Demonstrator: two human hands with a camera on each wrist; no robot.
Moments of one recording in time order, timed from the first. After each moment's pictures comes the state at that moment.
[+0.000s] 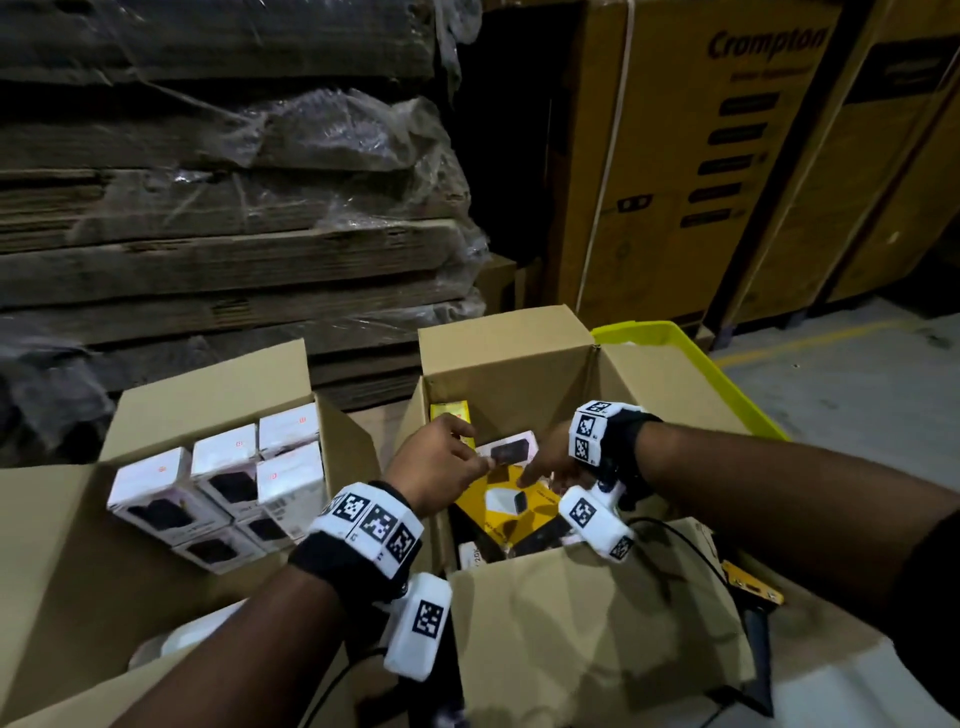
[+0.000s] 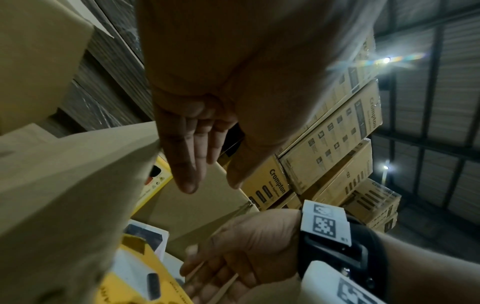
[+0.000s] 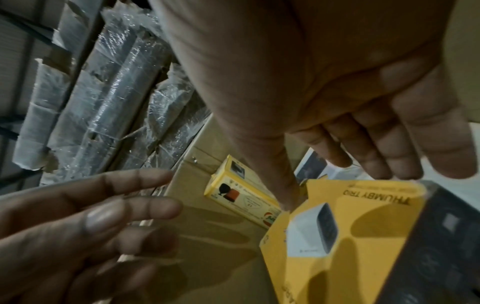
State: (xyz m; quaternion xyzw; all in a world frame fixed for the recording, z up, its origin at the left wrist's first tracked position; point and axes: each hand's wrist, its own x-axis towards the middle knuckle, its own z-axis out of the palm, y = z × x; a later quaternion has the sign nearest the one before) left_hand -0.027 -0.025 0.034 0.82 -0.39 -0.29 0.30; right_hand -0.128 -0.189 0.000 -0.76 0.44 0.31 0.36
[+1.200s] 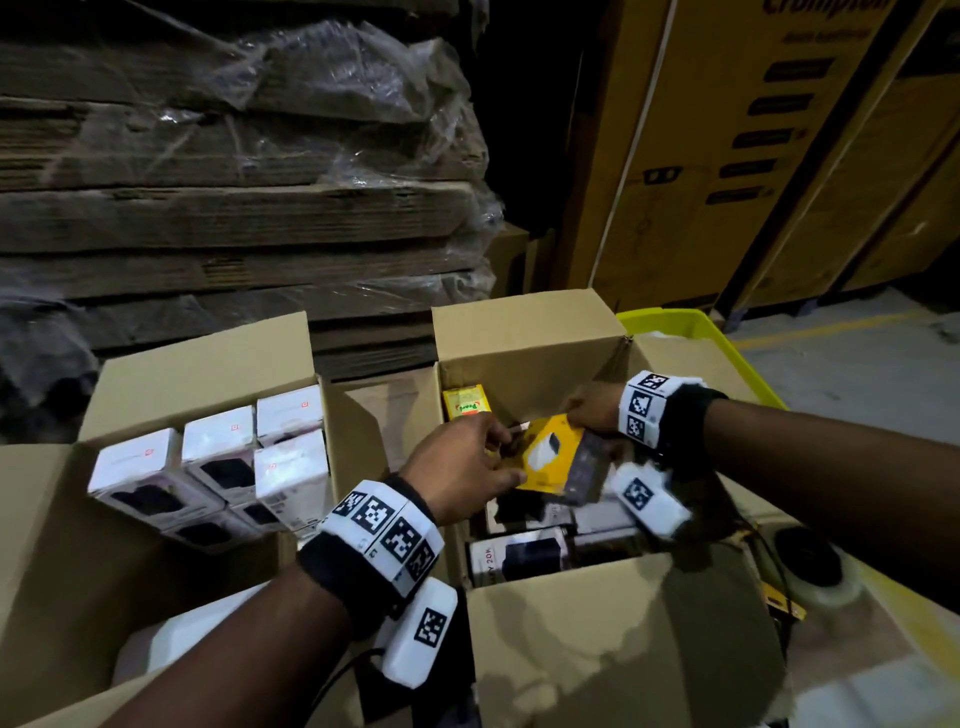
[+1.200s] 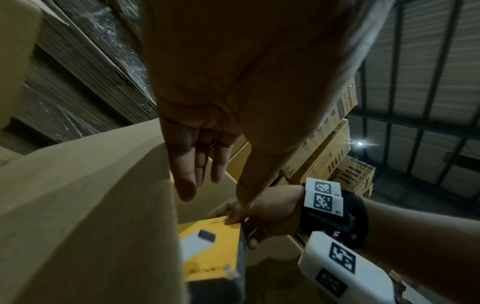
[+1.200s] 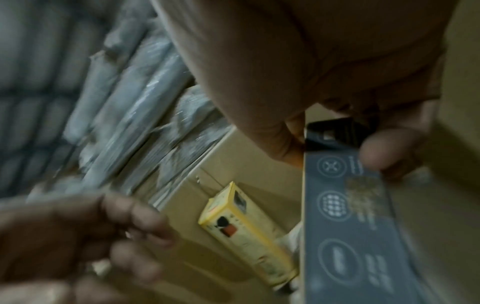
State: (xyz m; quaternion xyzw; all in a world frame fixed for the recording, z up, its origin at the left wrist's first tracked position) left_hand -0.013 -0.032 0.026 0.79 -0.50 -0.27 0.22; right_hand -0.119 -0.245 -0.003 -0.86 0.39 0.21 0.25
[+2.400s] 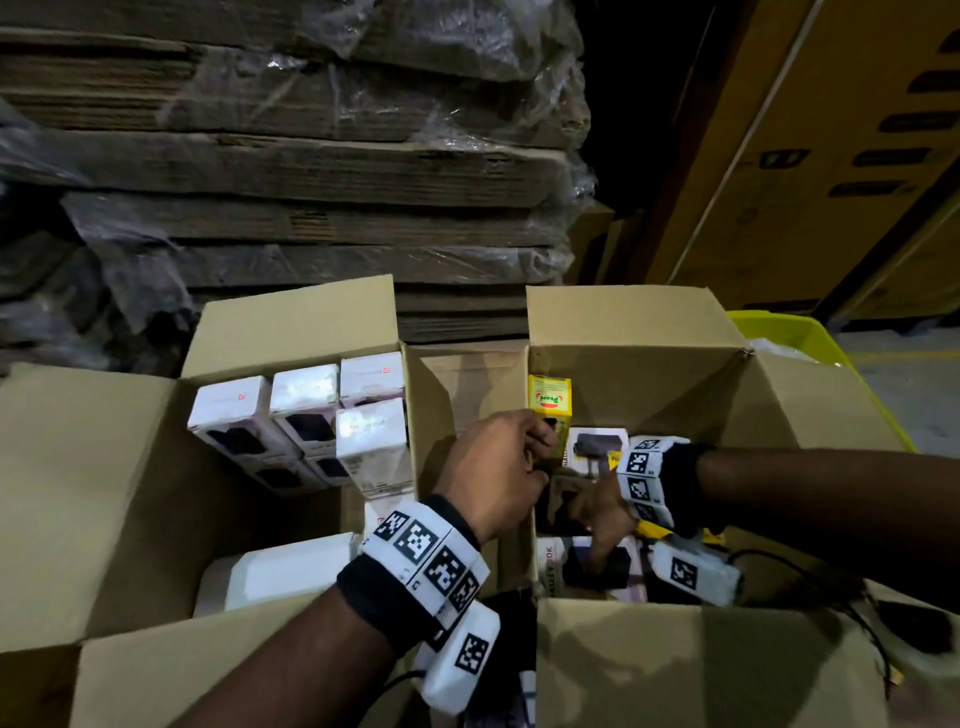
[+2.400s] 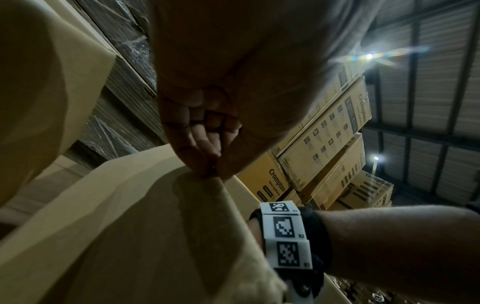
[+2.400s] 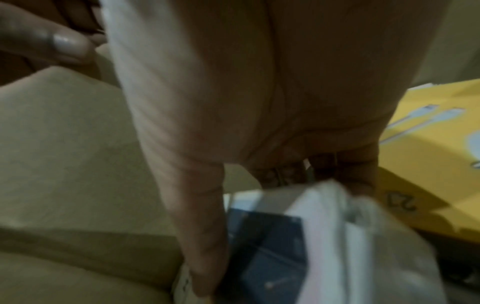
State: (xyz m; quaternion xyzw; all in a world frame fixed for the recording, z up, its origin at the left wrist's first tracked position) left_hand -0.002 0.005 0.024 0.81 -0.44 -0.24 0.31; right_hand -0.079 -0.141 -0.047 -0.84 0.06 0.54 0.07
